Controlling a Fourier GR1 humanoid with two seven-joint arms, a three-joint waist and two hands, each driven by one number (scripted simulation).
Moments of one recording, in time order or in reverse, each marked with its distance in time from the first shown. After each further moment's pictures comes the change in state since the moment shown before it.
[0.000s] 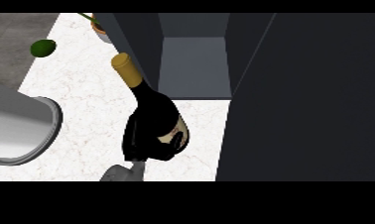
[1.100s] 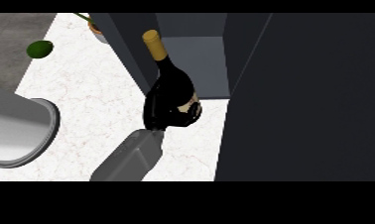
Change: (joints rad) left arm -0.403 0.000 -0.134 0.507 0.342 0.035 -0.286; right arm -0.025 0.005 -0.005 0.039 -0.028 0.007 -0.014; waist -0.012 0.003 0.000
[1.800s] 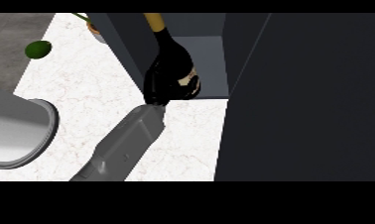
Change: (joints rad) left arm -0.225 -0.001 0.049 0.208 0.121 0.006 0.012; right arm 0.030 -0.005 -0.021 0.013 -0.030 0.027 -0.043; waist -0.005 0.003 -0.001
